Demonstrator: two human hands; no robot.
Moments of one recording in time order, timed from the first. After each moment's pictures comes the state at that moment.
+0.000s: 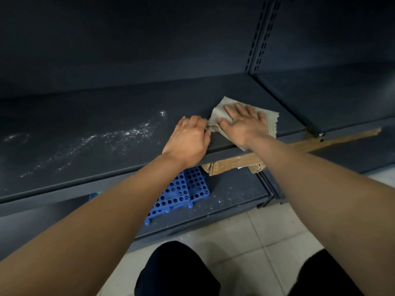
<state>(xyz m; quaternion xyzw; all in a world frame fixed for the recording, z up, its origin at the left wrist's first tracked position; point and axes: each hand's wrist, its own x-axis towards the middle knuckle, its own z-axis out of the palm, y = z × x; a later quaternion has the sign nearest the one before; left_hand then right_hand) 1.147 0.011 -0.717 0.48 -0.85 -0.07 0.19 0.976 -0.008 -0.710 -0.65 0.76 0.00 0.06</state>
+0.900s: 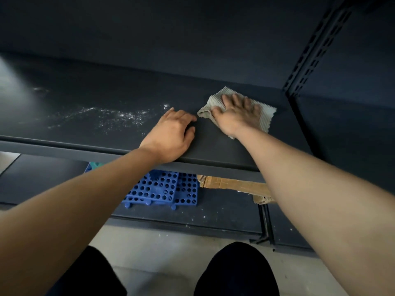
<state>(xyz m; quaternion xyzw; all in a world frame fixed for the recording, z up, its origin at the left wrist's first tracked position) 1.136 -0.001 -0.718 0.61 -0.75 -0.06 0.24 0.979 -0.104 -0.713 -0.75 0.65 0.00 0.05</state>
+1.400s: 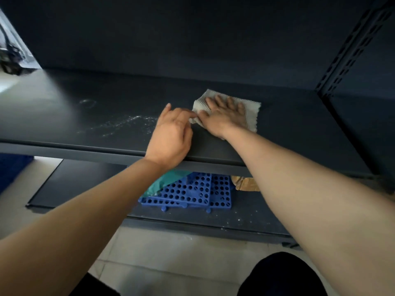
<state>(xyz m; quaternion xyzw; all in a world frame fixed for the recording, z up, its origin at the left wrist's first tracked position) 1.217 0.033 -0.711 0.60 -0.72 0.04 0.34 1.096 -0.076 -0.711 -0.80 0.60 0.01 0.07</state>
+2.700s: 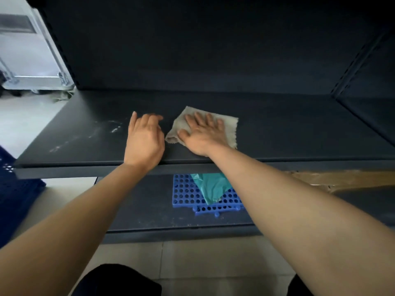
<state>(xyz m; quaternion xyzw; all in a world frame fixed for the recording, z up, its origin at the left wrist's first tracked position) 1.451 0.063 -0.711 0.65 -0.69 0.06 0.32 1.304 0.005 -0.706 -0.79 0.61 0.01 0.09</state>
